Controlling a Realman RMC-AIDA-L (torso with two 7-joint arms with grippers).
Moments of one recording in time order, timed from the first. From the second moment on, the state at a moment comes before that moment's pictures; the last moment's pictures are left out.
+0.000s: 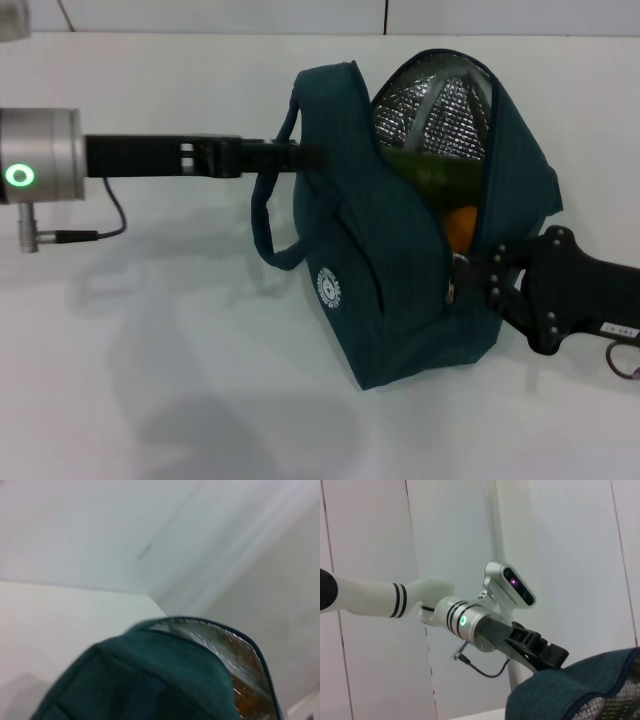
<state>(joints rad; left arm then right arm) -0.51 -2.07 0.81 0.90 1.87 1.66 -2.12 0.39 2.00 -1.40 -0.49 -1.18 -1.59 0.95</state>
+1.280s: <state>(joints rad) -0.45 -2.08 0.59 0.86 1.84 1.65 -1.99 0.44 2.01 -1.36 -0.56 -1.14 -1.61 0.96</state>
